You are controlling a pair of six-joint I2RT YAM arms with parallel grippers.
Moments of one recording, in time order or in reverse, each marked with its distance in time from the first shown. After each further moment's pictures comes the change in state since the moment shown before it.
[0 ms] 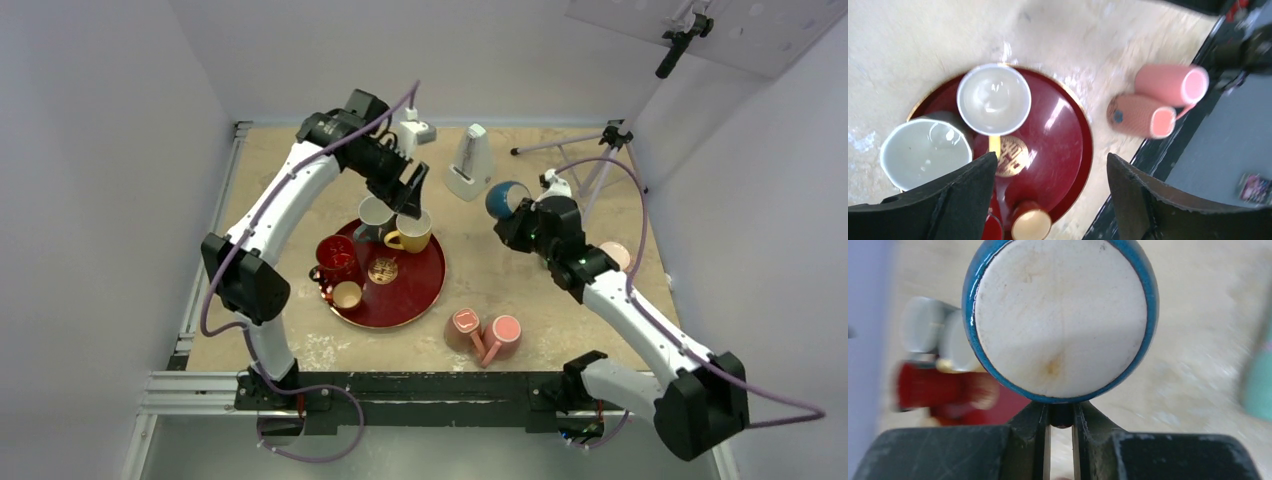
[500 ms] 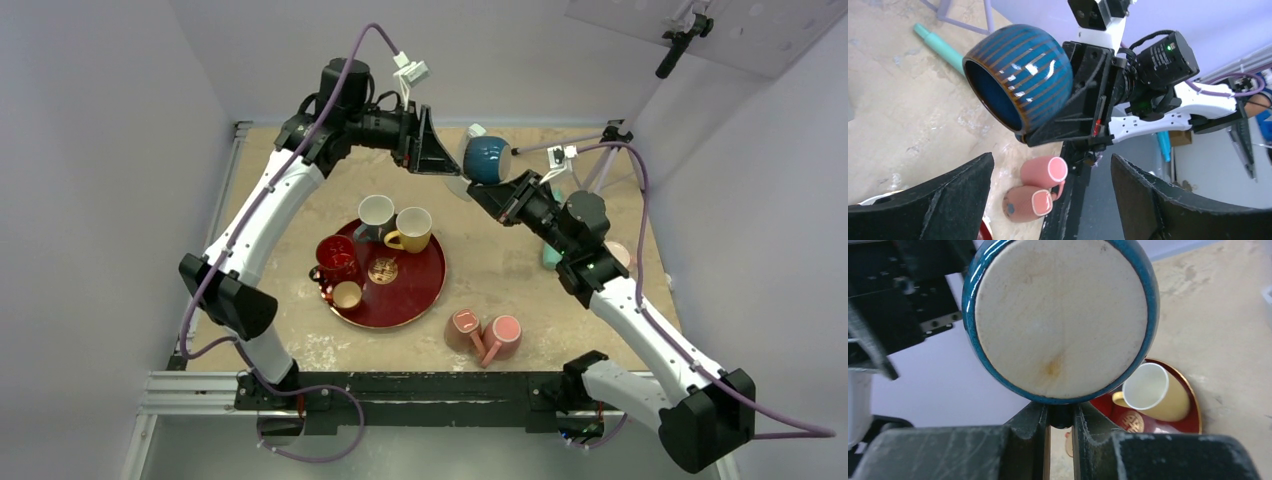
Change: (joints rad) left arm 0.022 -0.130 0.021 0.530 0.426 -0.567; right arm 0.007 -0.122 0.031 0.500 -0.386 0.271
